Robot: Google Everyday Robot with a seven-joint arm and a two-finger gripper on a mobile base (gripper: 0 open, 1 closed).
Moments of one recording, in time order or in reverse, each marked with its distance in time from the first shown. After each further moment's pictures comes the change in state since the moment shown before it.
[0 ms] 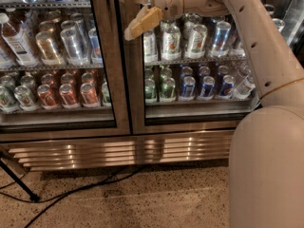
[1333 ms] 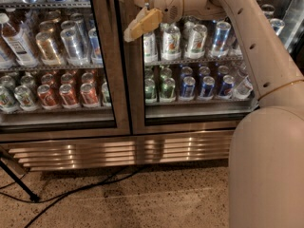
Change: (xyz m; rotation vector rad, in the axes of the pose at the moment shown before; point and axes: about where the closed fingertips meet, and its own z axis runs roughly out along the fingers) arm -0.007 0.020 0.004 -0.079 -0.061 0.083
